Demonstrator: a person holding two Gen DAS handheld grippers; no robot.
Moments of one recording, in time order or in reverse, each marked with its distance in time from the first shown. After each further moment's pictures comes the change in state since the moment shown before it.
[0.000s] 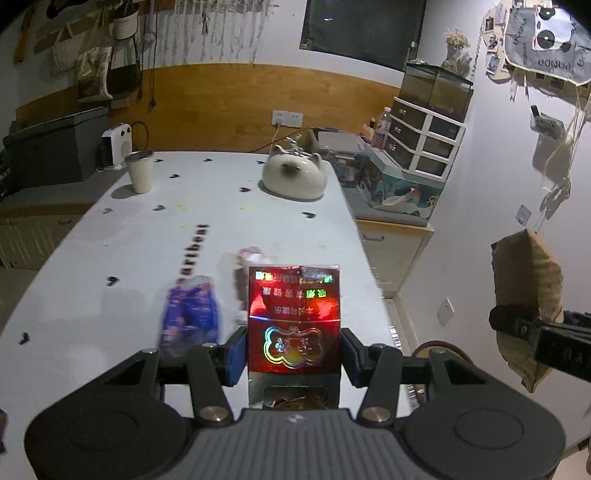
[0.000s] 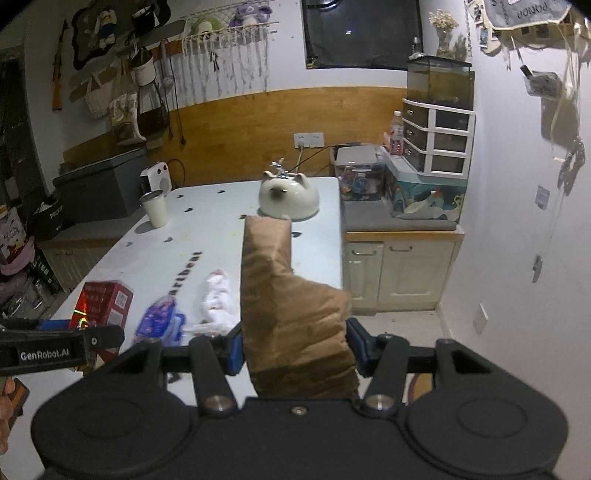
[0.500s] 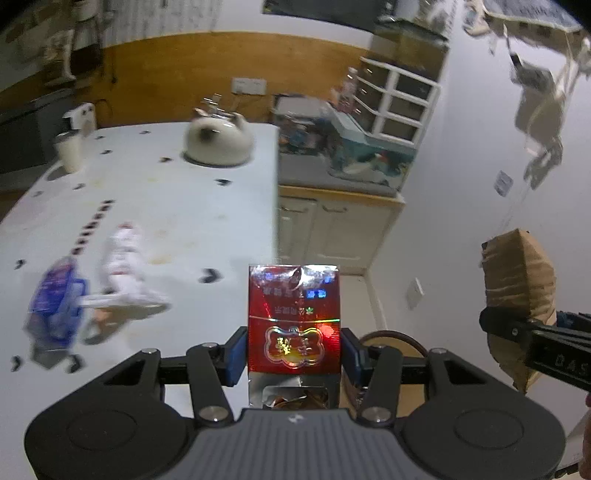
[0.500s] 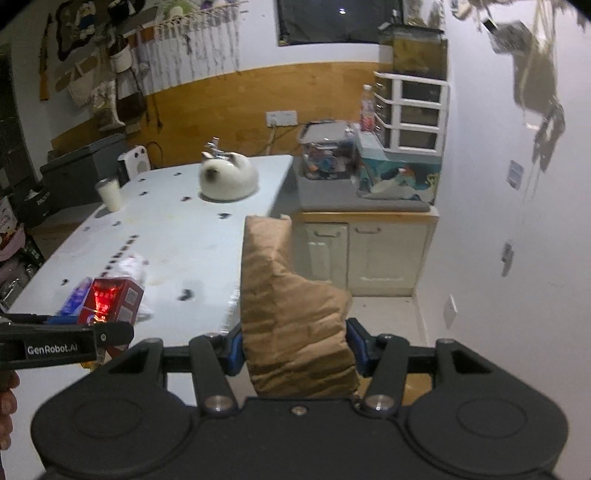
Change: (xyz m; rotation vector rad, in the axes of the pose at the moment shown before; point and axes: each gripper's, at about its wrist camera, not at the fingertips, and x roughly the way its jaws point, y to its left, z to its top) left arm 0.097 -0.172 -0.003 0.011 0.094 -0.032; right arm 0.039 -0.183 0.004 -0.001 0.077 0.005
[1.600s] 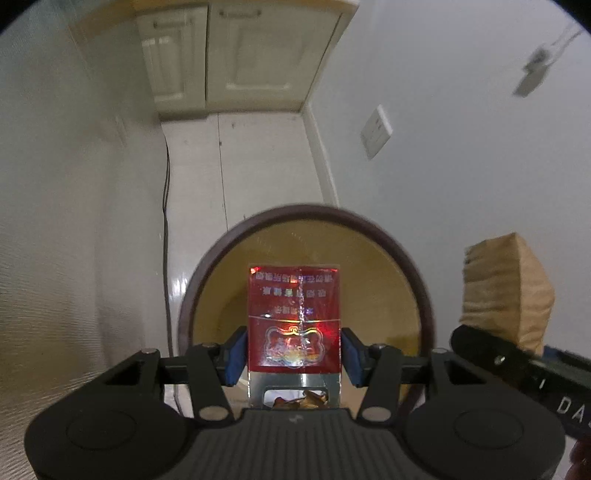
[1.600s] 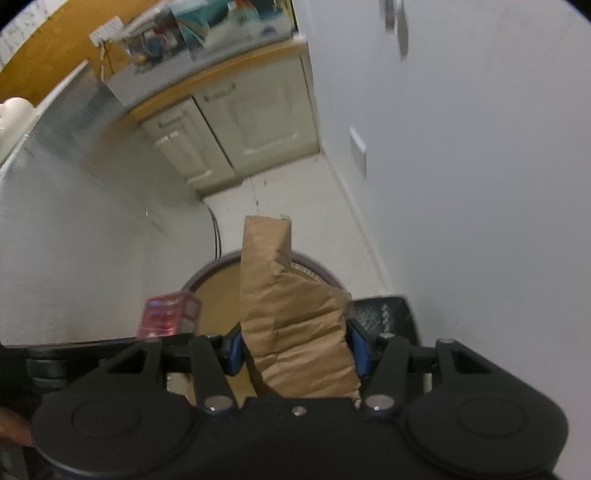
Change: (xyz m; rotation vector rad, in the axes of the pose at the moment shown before) left arm 0.395 -0.162 -0.074 0.064 0.541 -0.138; right arm 0.254 -0.241 -0.111 0.394 0.410 -0.141
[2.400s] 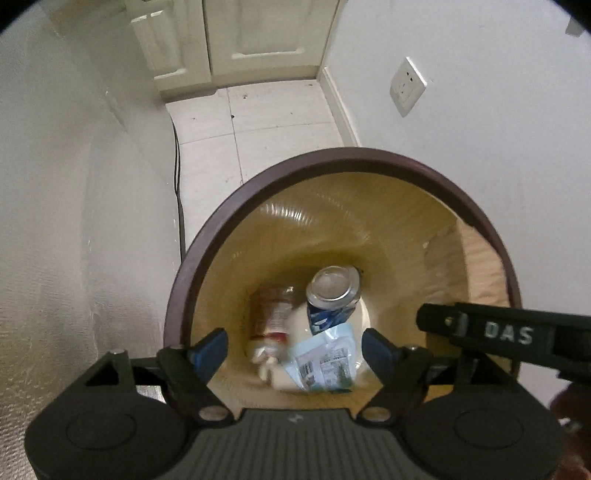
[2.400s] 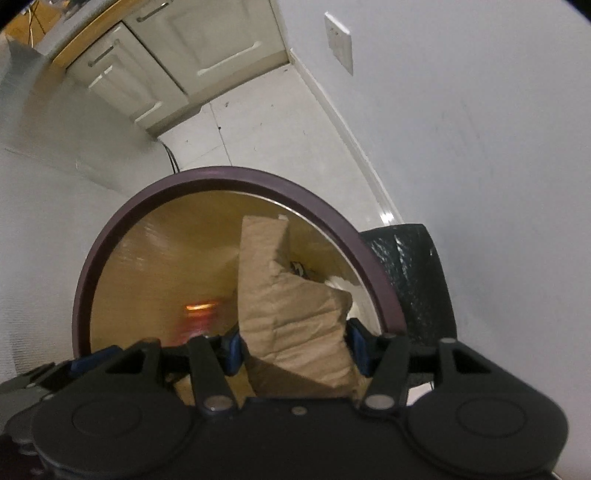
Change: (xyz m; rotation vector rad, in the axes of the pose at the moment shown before) left arm 0.067 0.010 0.003 0.067 0.063 0.090; right arm 0.147 -0.014 0.001 0.108 0.250 -0.053
